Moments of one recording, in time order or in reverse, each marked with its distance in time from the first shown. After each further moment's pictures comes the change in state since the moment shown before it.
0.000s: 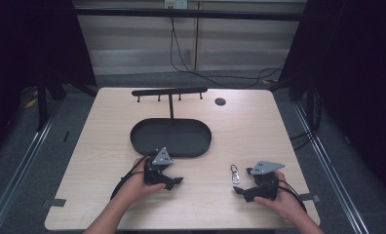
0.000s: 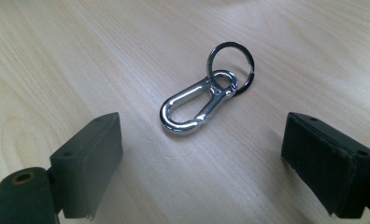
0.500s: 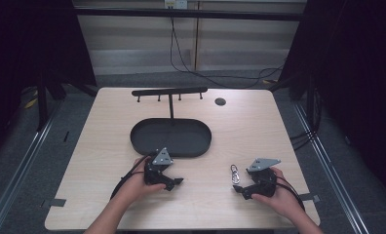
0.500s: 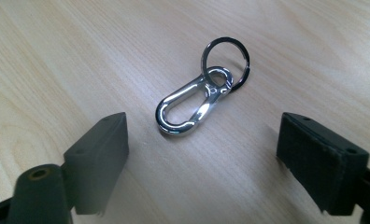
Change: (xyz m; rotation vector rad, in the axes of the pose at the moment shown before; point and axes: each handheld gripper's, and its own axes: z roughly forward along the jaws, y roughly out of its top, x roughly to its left) left arm -0.001 0.000 0.001 -0.003 -0.005 -0.001; right arm 0.001 0.013 0.000 0.094 -0.026 0.033
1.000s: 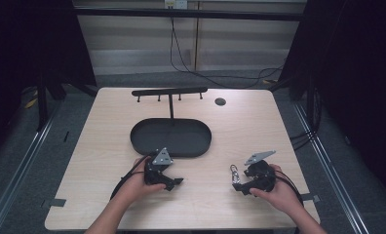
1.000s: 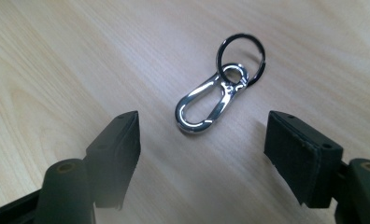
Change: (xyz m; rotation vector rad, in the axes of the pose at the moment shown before) left arm 0.000 0.000 0.000 0.000 0.000 0.000; right arm 0.001 0.023 -0.005 0.158 0.061 0.072
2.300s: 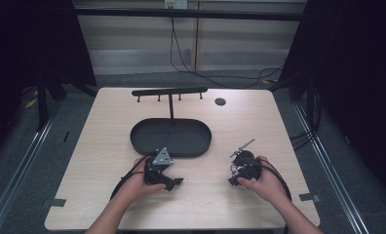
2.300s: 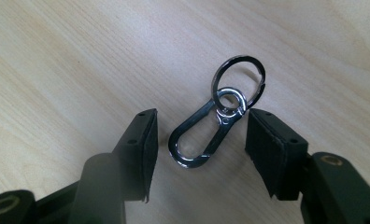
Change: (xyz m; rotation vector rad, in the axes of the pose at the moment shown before) left arm 0.000 0.000 0.000 0.000 0.000 0.001; right arm 0.007 0.044 0.017 0.229 -0.080 0.033
